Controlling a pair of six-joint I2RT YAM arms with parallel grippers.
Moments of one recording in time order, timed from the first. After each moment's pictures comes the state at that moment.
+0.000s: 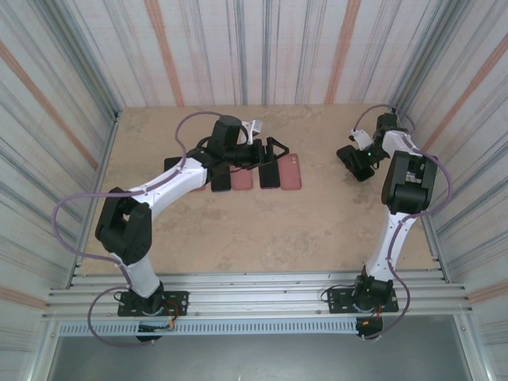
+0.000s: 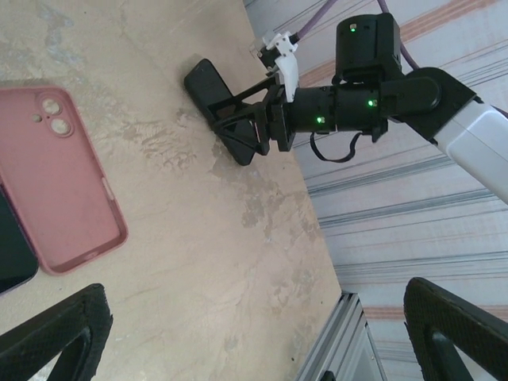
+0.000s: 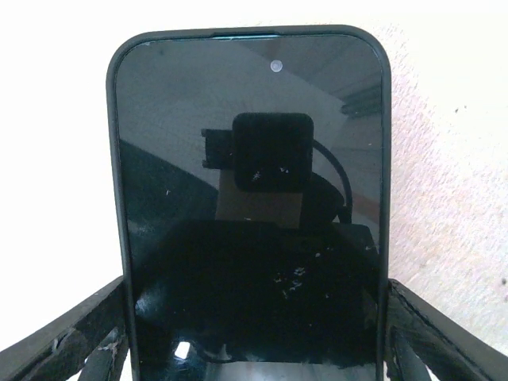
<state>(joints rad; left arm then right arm) -0.61 1.76 1.40 -0.13 0.53 -0.75 -0.21 2.18 1.65 -0.73 -0.27 -0.62</state>
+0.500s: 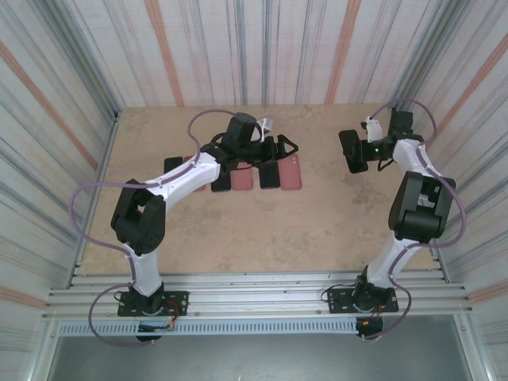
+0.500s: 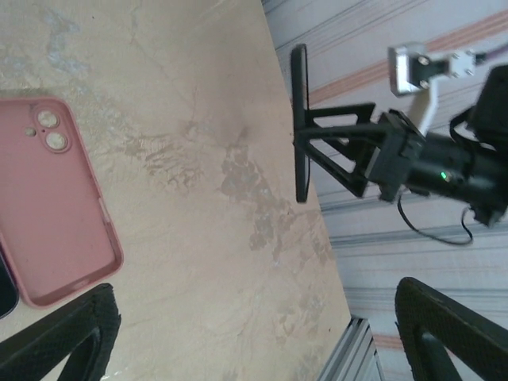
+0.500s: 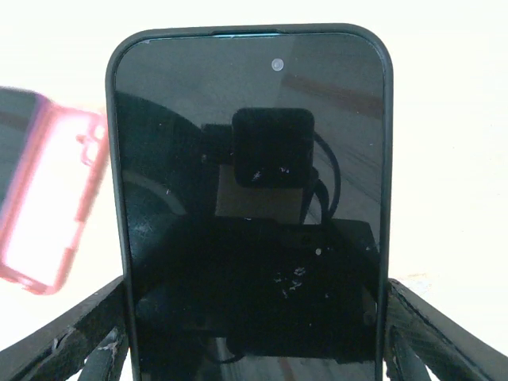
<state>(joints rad) -0.66 1.89 1.54 -0.16 0.44 -0.81 -0.22 1.76 1.34 -0.55 -0.55 -0.26</state>
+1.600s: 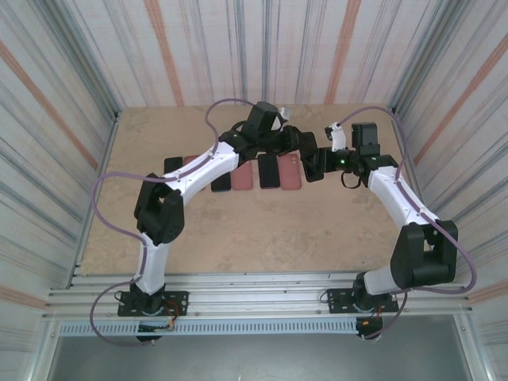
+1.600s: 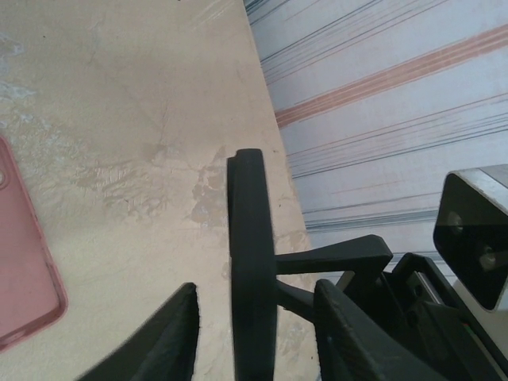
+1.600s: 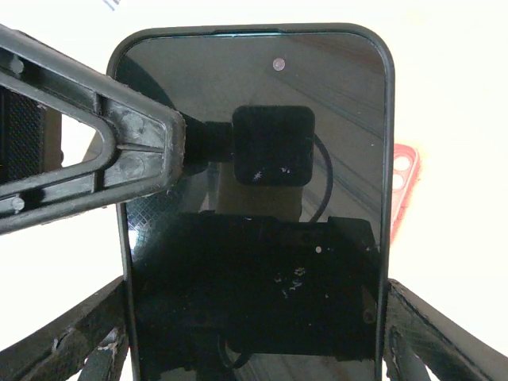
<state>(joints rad) -0.70 2.05 1.85 -0.31 0.40 -0.84 0.12 1.43 1.09 -0.38 -0.58 0.10</state>
